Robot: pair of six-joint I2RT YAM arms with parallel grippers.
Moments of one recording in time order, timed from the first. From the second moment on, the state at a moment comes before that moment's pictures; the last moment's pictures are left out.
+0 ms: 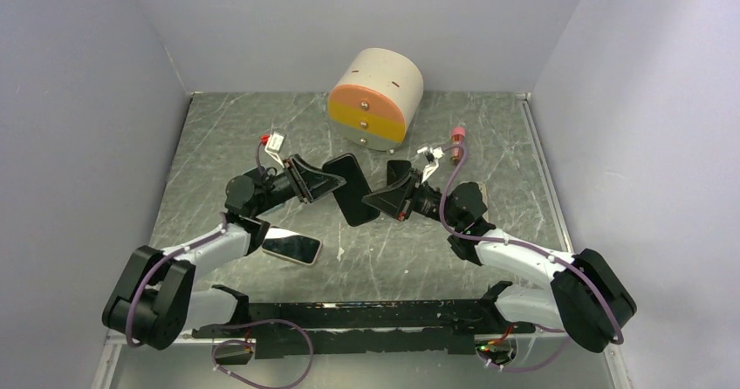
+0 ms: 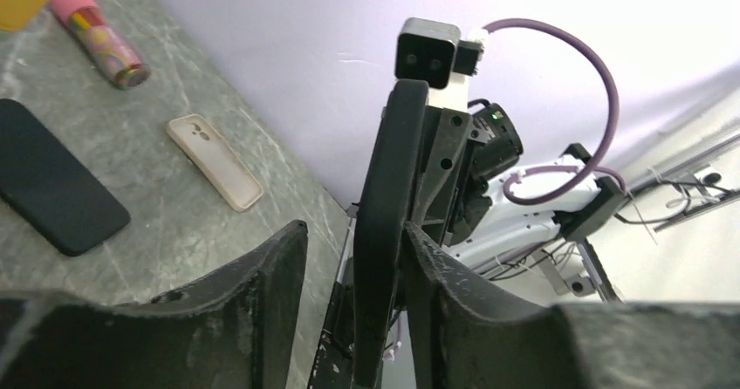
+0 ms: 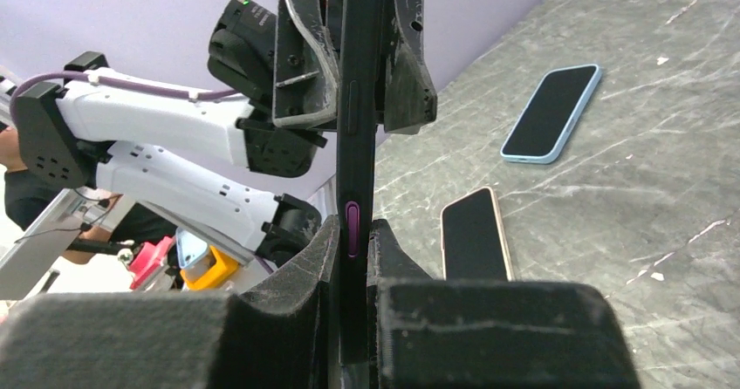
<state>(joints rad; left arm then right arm) -0.37 1.22 0.43 1.13 0.74 -1.12 0.65 1.16 0.43 0.94 -0.56 0.83</state>
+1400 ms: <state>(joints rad) -0.37 1.11 0.44 1.00 0.44 -1.13 0.57 1.02 0.31 0.99 -0.42 0.65</state>
